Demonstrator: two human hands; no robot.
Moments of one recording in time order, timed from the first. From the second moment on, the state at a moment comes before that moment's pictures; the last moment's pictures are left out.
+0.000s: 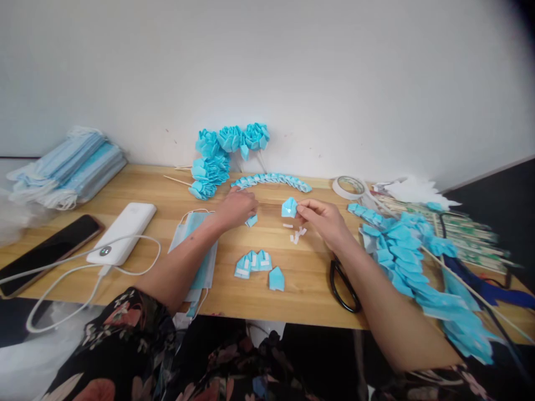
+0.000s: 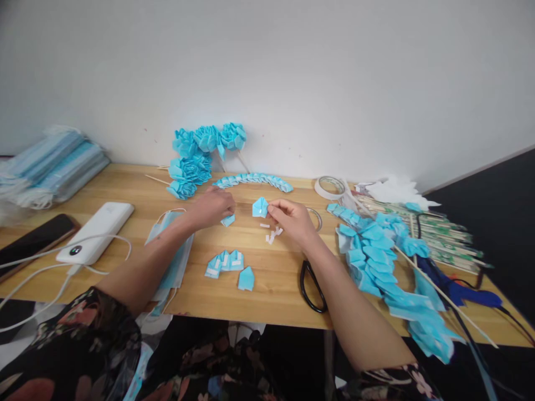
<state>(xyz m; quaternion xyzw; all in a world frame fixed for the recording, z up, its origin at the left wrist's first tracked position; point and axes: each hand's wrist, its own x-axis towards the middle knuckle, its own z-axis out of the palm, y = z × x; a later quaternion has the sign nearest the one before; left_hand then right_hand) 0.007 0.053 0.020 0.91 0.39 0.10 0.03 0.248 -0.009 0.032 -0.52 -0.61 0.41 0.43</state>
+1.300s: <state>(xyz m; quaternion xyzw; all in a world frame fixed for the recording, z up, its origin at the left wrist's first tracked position) 0.038 0.017 0.043 0.78 0.38 0.36 0.34 0.243 -0.015 0.038 -0.51 -0.61 0.46 0.39</state>
